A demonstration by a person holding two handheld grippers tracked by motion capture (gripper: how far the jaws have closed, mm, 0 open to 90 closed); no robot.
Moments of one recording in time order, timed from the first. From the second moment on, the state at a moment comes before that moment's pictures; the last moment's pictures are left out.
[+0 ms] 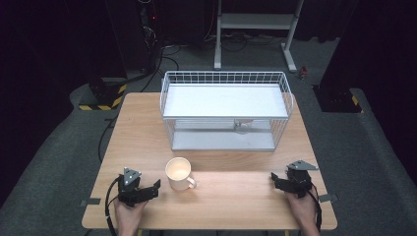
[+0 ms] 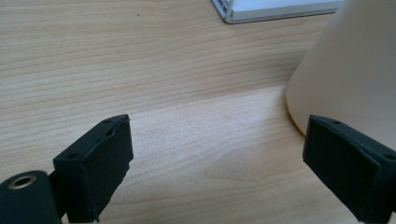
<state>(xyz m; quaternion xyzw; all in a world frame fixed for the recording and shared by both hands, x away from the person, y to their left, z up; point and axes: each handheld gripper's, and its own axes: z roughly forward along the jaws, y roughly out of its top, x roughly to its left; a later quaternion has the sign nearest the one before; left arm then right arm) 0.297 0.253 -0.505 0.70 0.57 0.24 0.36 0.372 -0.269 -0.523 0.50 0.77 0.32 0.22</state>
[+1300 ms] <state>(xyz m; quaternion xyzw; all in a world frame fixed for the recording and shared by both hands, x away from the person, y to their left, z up) 0.296 0.193 -0.499 0.76 0.48 0.21 0.38 0.372 -0.270 -0.523 0.50 0.77 0.32 0.22</state>
